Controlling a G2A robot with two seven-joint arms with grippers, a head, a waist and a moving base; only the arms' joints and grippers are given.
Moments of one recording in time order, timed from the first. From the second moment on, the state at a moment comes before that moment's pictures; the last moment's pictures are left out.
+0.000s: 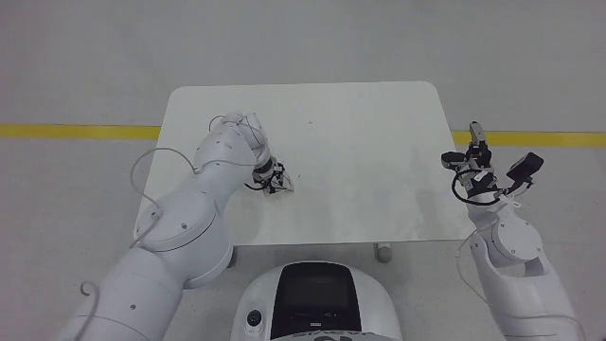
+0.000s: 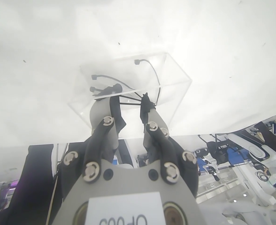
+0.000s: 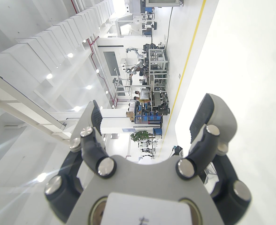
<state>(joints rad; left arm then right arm) 0.41 -1.69 -0.19 0.00 -0.19 0.34 -1.10 -1.73 -1.15 1.60 -1.80 0.42 0.00 0.00</state>
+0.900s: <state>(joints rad) 0.43 -1.67 -0.19 0.00 -0.19 0.34 -1.11 -1.73 -1.15 1.60 -1.80 0.42 0.00 0.00</state>
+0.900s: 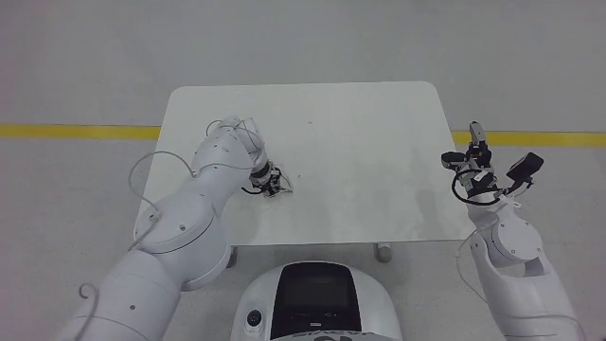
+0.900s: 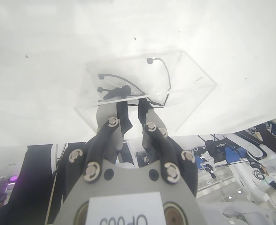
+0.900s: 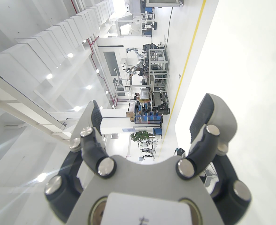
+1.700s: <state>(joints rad) 0.42 -1.67 -0.20 0.00 -0.22 0.34 -1.12 -1.73 -1.15 1.60 -1.80 0.42 0.00 0.00</state>
